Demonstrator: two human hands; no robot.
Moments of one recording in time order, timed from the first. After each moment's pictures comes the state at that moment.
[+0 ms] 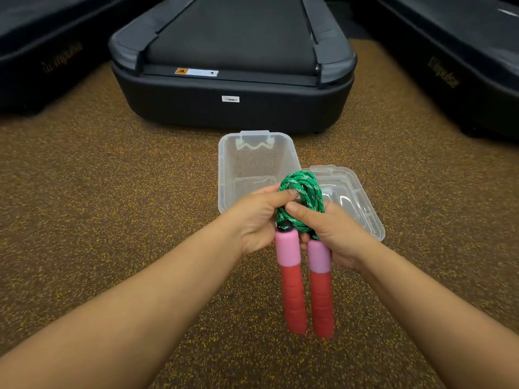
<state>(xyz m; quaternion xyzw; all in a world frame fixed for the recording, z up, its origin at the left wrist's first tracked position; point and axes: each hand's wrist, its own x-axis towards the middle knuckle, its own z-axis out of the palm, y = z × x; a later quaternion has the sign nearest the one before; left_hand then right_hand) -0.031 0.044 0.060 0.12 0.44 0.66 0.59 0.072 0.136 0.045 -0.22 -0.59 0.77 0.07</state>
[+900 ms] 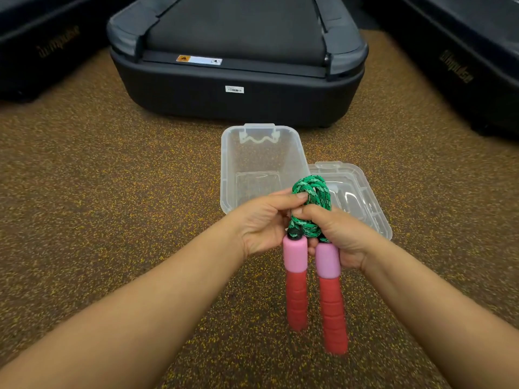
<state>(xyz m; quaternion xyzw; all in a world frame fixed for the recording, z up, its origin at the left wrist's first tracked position) -0.042 0.049 0.038 0.11 0.39 0.63 0.66 0.060 0.146 0.035 -0.33 -0.57 0.75 -0.02</state>
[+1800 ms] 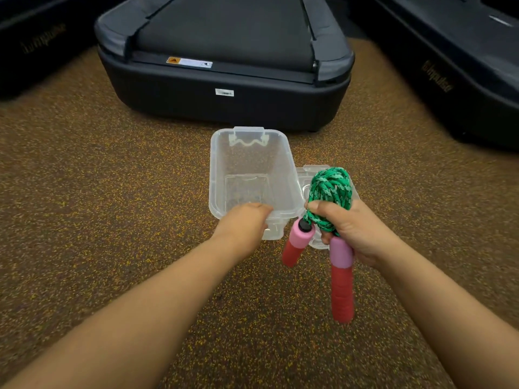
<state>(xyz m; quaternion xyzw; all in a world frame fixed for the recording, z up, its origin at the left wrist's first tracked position) -0.060 0.053 -0.013 0.50 0.85 0.11 0.14 0.088 0.165 0.058 -0.31 -0.67 0.67 0.10</state>
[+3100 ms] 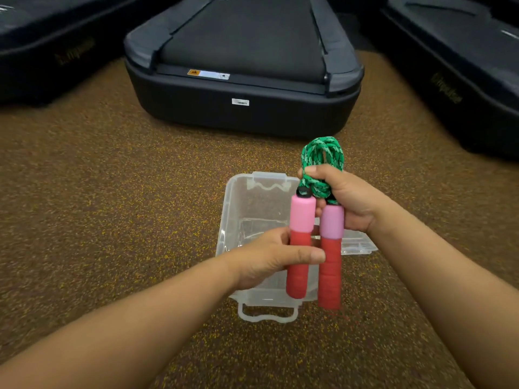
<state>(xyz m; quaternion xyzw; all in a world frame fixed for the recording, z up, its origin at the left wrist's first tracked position) -0.007 0.010 0.029 0.32 0.51 0.54 0.58 0.043 0.165 0.084 -0.23 -0.59 0.78 0.01</state>
